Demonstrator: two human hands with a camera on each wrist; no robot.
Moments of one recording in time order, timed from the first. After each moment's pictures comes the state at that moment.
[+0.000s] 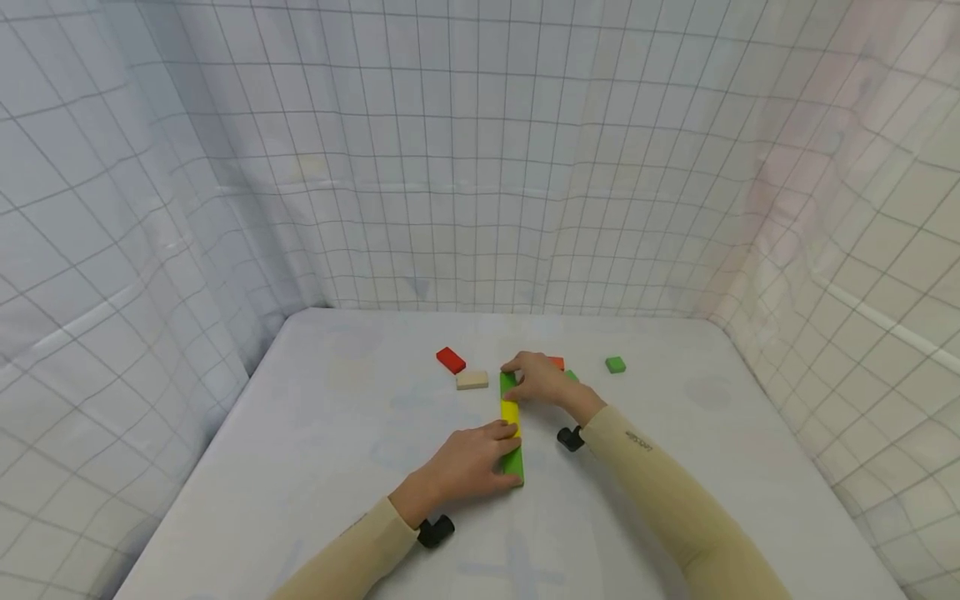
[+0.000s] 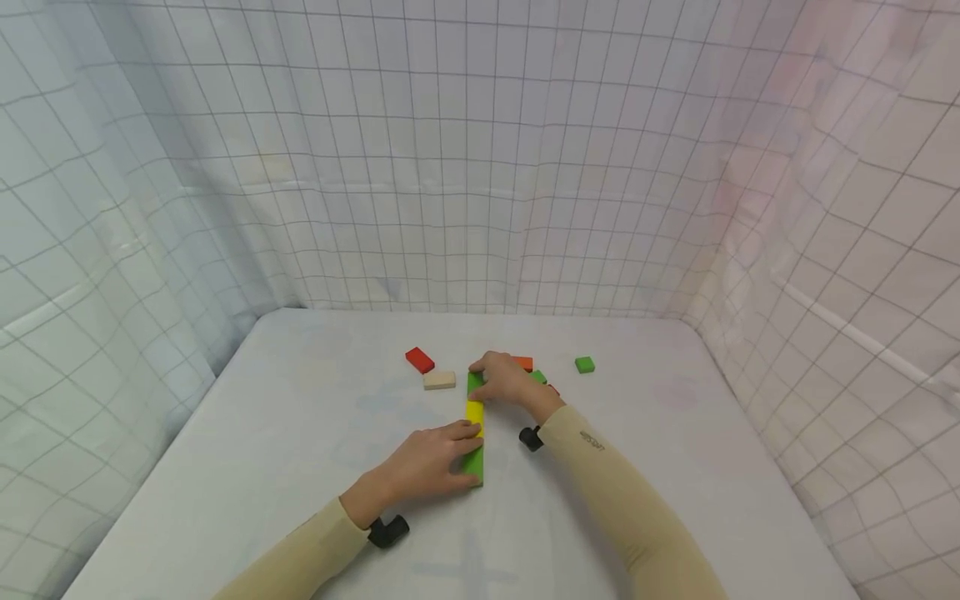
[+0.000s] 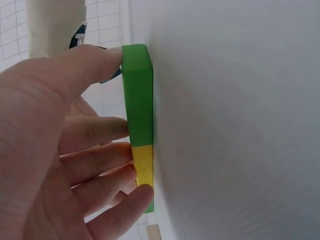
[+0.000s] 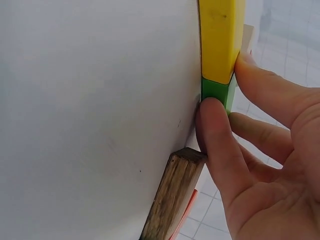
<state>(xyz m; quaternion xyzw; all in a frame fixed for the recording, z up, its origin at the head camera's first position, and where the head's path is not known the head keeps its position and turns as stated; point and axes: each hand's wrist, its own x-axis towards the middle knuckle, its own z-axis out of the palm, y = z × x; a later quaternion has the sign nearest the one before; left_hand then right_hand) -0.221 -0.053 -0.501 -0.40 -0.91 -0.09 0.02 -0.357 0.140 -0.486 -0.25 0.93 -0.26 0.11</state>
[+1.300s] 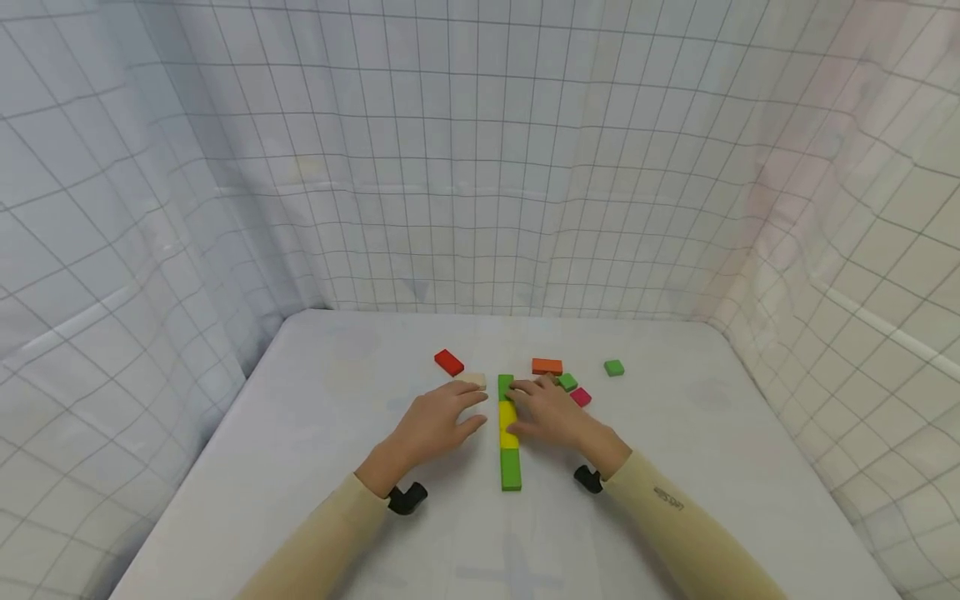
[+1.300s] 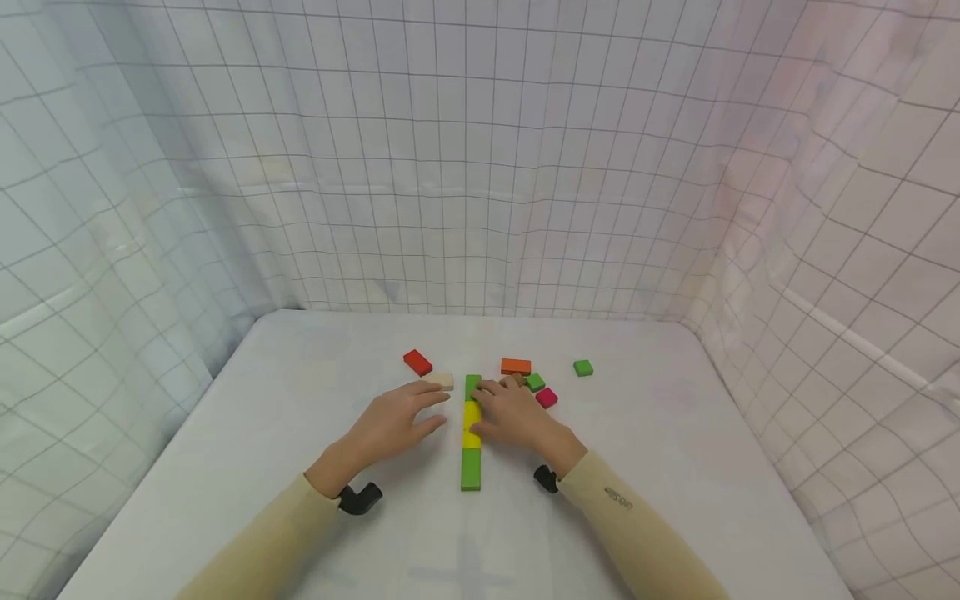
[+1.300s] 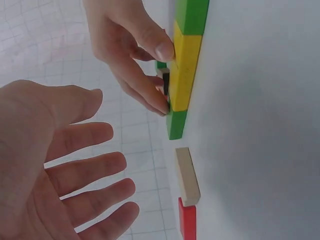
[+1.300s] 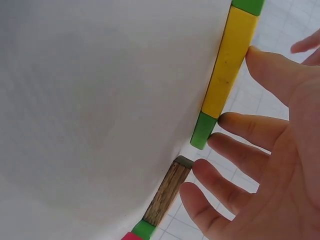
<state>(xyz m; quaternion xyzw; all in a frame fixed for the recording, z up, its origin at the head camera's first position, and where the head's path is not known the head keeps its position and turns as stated) -0.251 -0.090 -0.464 -0.30 -0.94 -0.18 0.07 -0.293 0.156 -0.492 -0.33 0.94 -0.07 0.00</state>
